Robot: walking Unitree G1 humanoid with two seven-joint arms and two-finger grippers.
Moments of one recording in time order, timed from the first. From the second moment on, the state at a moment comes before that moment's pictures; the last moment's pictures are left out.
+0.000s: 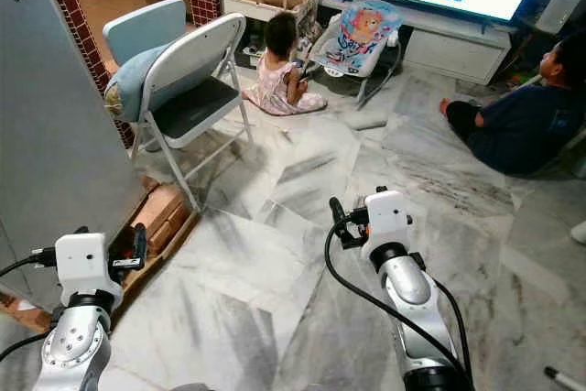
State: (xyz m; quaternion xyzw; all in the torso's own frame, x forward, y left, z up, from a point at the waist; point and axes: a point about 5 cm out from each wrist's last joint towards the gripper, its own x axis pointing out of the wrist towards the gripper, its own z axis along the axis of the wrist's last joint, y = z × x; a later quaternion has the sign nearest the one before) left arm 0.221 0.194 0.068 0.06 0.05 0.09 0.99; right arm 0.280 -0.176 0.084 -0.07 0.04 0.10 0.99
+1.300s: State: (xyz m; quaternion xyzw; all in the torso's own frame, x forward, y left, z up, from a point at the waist) left arm 0.188 0.219 0.056 0.08 0.10 0.09 0.99; right arm 0.270 -0.189 0.077 -0.05 0.04 0.06 1.00
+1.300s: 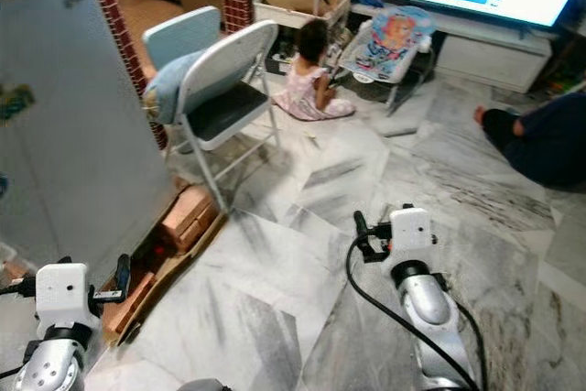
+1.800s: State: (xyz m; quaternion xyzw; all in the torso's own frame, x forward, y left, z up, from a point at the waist) left arm 0.205 0.228 0.067 0.10 0.08 0.09 0.99; right arm 0.278 -0.181 0.080 -0.05 0.03 0.07 1.00
